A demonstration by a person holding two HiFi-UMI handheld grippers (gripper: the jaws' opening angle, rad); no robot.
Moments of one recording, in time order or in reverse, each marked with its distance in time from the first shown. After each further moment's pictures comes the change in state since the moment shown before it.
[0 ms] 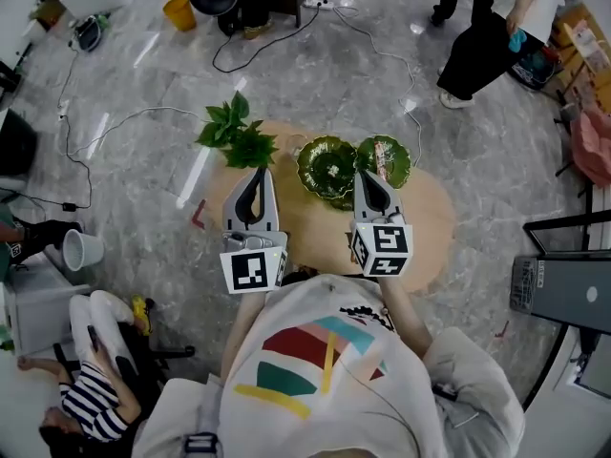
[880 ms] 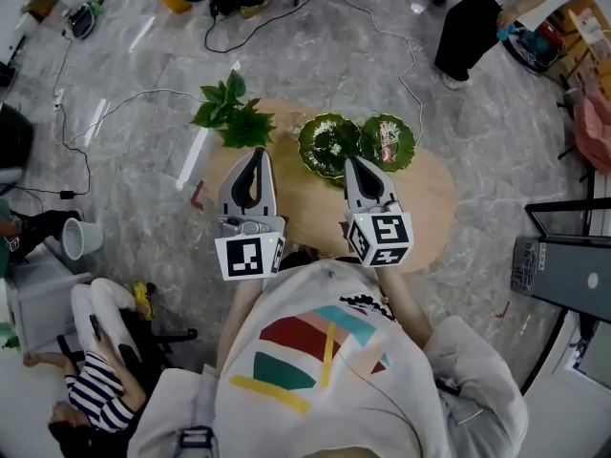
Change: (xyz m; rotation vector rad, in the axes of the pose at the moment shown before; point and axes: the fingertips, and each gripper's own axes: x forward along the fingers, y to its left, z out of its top) left arm -0.003 0.000 -0.005 -0.026 0.005 -0.026; right arm -0.005 0.024 -0.011 0.074 -0.020 0.076
